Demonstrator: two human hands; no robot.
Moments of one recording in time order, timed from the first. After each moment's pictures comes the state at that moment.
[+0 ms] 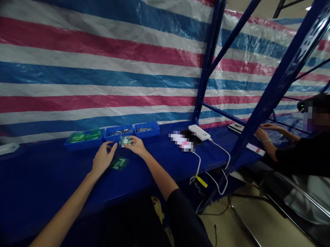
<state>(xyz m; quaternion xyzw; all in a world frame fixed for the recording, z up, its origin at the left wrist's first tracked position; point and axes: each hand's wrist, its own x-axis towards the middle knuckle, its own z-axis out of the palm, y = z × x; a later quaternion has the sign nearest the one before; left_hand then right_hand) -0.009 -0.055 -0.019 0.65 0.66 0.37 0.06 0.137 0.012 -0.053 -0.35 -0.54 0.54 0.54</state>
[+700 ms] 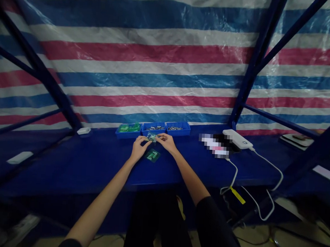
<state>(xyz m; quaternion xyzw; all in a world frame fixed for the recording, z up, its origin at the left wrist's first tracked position) -0.026 -0.055 -0.037 0.68 0.53 0.50 0.04 0.136 -0.012 -0.042 -0.35 -0.61 0.45 0.55</state>
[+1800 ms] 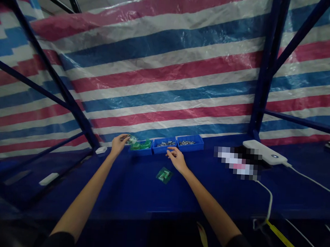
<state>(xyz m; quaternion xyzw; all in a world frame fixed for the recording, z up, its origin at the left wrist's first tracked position) -0.182 0.001 0.066 0.64 0.60 0.47 -0.03 0.124 -0.017 -0.035 -0.34 -0.60 0.44 0.57</state>
